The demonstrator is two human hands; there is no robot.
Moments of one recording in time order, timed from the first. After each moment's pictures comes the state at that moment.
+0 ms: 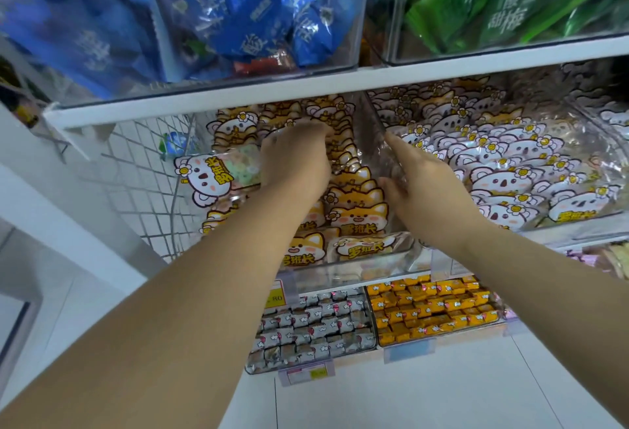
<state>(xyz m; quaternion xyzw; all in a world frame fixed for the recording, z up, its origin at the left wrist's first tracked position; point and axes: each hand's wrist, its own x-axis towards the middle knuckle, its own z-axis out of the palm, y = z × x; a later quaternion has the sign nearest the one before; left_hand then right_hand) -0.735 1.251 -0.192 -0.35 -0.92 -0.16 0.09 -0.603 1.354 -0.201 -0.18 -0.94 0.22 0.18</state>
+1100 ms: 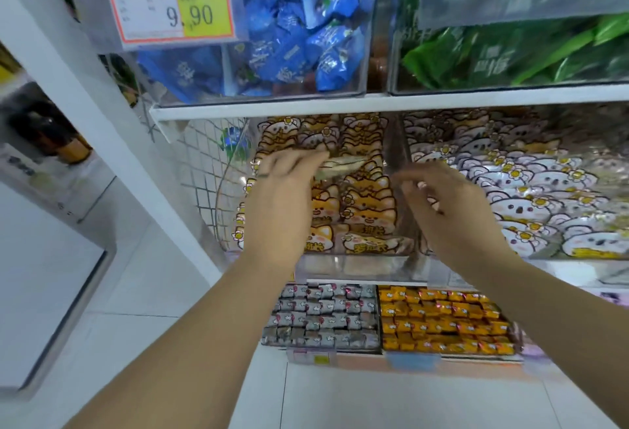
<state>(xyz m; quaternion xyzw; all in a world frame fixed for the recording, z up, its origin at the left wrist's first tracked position) -0.673 1.184 -0.186 -0.31 -0.88 -0.24 0.25 -0.570 1.356 -0.180 -0.12 -0.91 0.34 0.21</state>
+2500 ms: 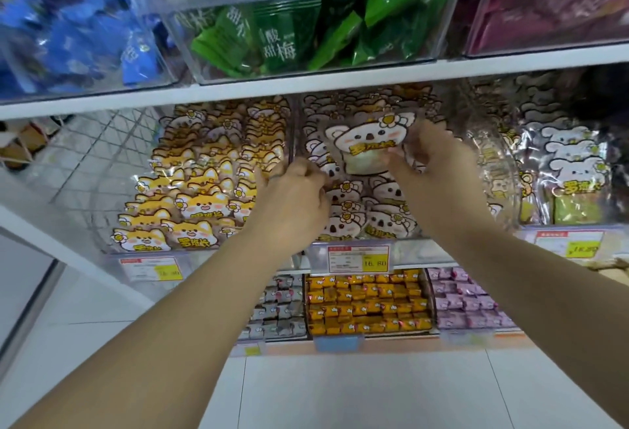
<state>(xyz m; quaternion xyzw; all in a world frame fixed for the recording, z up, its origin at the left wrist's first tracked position) -0.614 1.316 -0.191 -0.34 -0.93 -0.10 -0.03 -0.521 1.456 -0.165 -0.16 -0.84 0.45 0.27</state>
